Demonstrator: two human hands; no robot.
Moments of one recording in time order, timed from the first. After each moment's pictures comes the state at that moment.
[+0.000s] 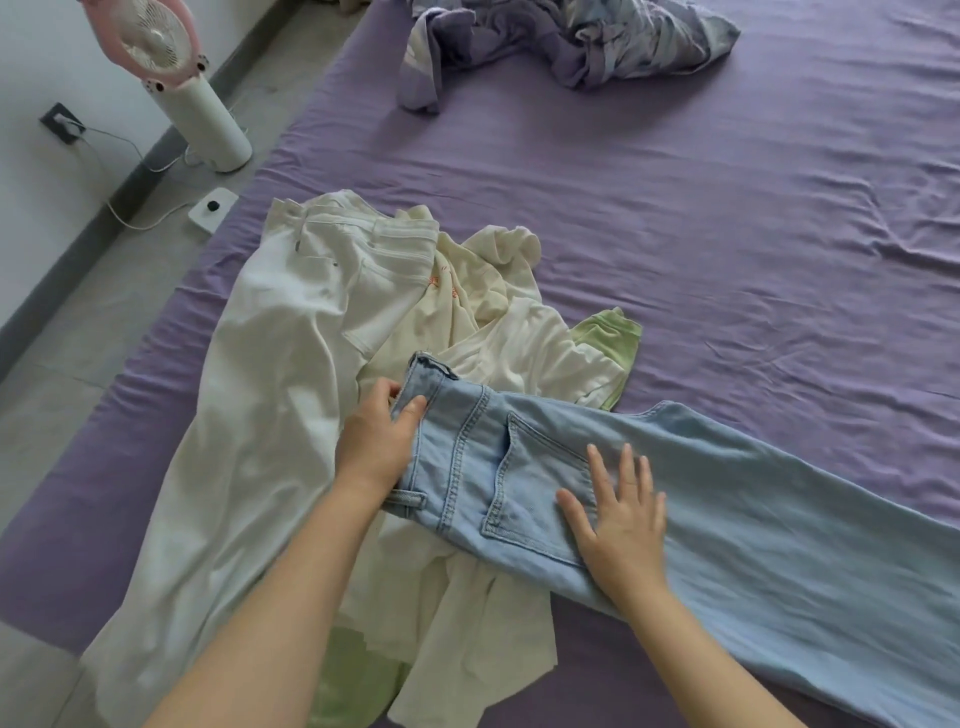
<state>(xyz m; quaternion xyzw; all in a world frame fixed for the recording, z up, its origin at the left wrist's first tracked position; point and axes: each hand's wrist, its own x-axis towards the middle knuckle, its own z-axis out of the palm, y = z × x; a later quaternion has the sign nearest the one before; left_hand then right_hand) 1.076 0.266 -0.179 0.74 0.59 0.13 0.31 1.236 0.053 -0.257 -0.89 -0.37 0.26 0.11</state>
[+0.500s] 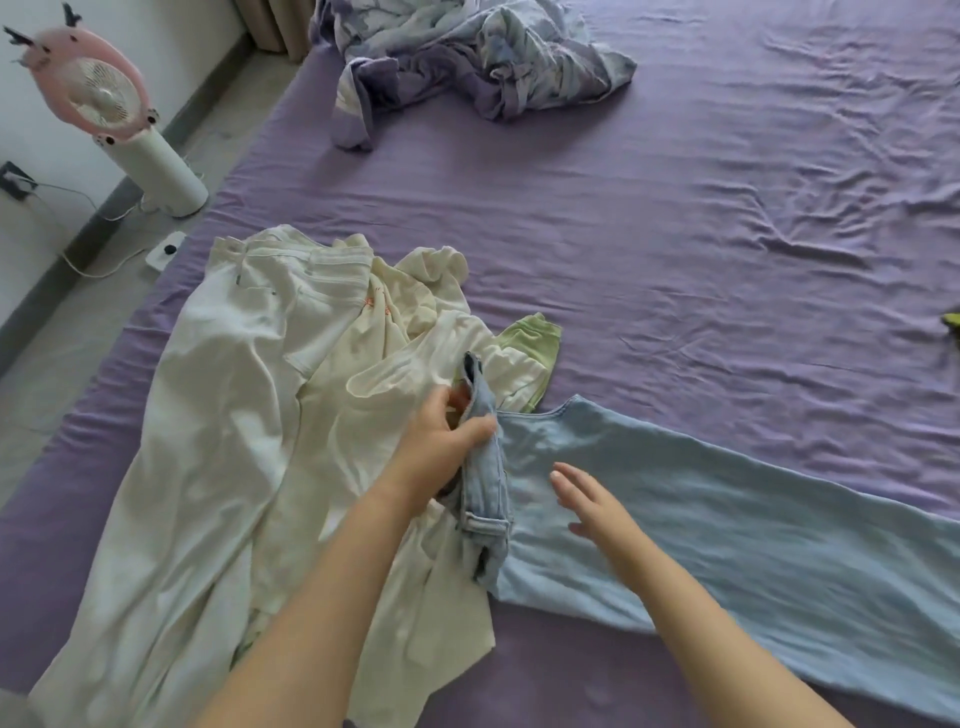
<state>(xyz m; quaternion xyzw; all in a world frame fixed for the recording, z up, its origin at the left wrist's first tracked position) 1.170 0.171 -0.124 0.64 0.46 0.10 0.61 1.294 0.007 -0.218 -0.70 -0.14 0.56 0.42</state>
